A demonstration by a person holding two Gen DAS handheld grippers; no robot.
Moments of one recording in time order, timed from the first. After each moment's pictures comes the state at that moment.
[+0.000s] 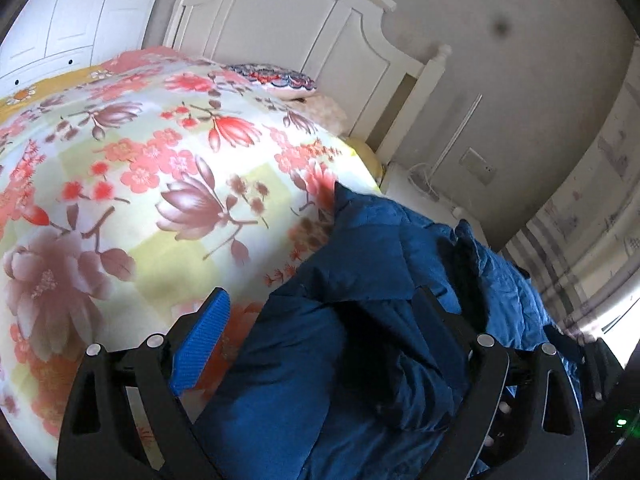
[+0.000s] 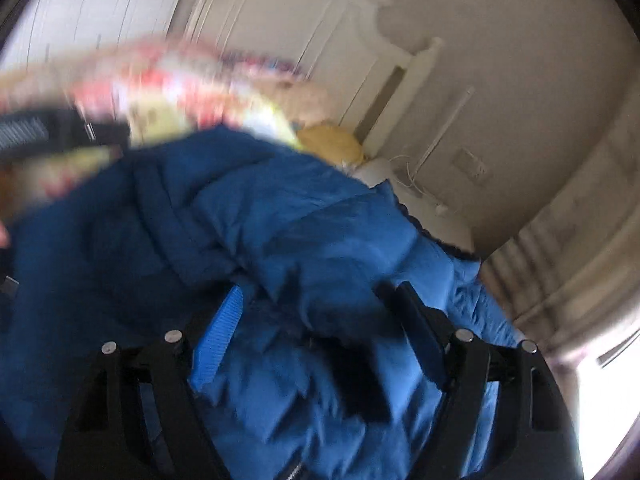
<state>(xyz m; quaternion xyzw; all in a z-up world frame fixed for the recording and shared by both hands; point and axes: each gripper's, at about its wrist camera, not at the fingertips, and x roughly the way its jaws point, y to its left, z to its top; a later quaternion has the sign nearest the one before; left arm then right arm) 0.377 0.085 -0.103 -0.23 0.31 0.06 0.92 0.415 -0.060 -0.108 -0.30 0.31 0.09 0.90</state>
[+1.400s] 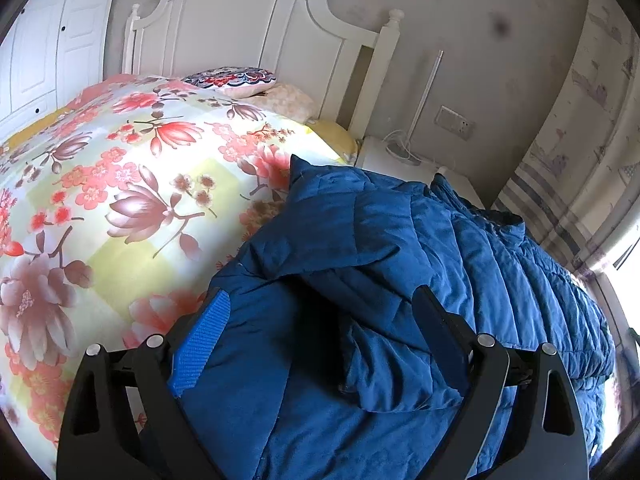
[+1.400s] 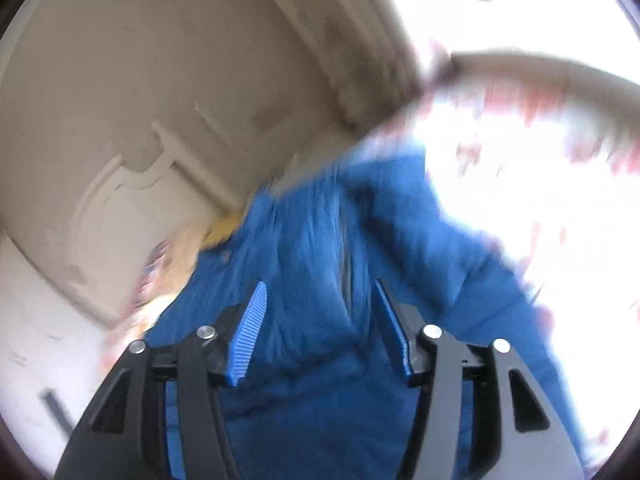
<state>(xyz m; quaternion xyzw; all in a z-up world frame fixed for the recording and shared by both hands) 0.384 0.042 -0.105 -0.14 0.33 0.02 0.93 0.310 -0.337 -0.088 0.29 0.23 -0.10 0.92</state>
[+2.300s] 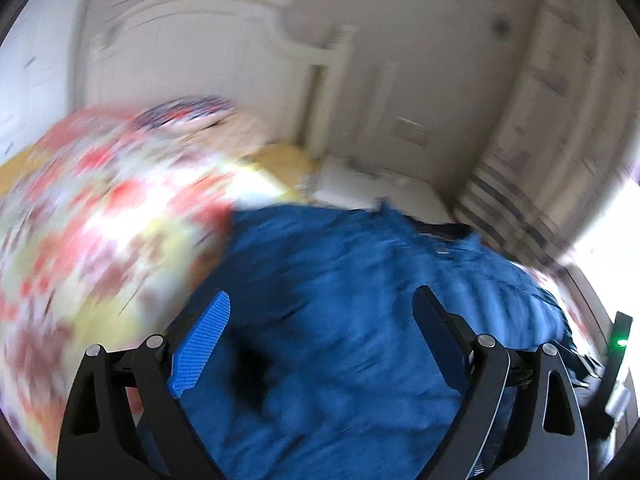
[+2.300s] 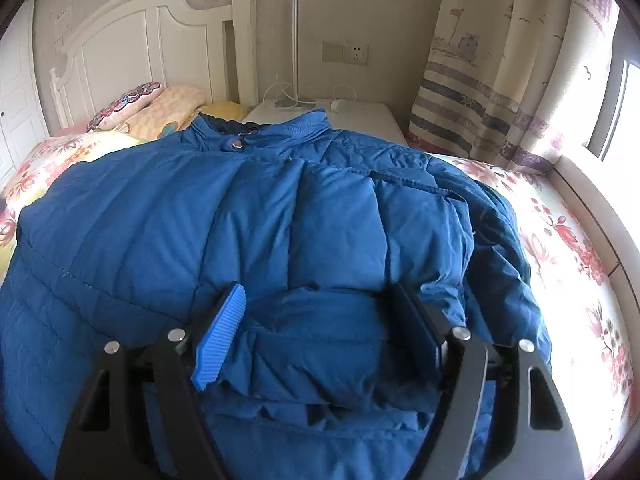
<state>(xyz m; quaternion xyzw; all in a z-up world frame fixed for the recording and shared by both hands) 0.399 0.001 -0.056 -0.09 0.31 -0.06 0.95 0.396 -0.256 -0.117 0.00 0.38 -0.05 0.93</state>
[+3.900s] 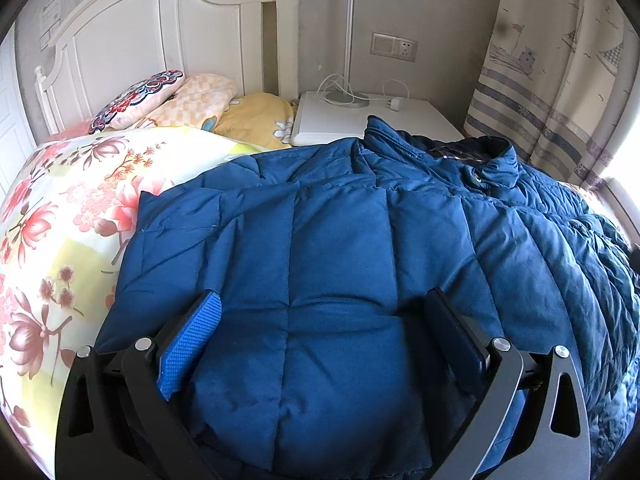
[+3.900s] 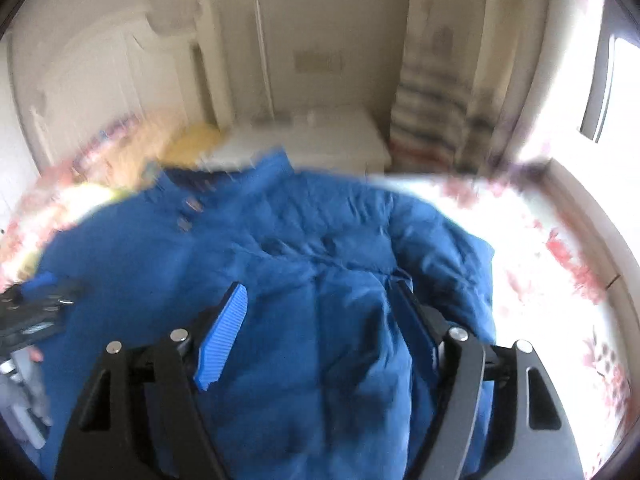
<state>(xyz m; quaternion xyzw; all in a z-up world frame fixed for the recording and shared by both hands) 0.487 -0.041 -0.129 0.01 0.40 -0.06 0.92 0.421 -0.293 -0.082 0.04 0.35 -0.07 0.93</state>
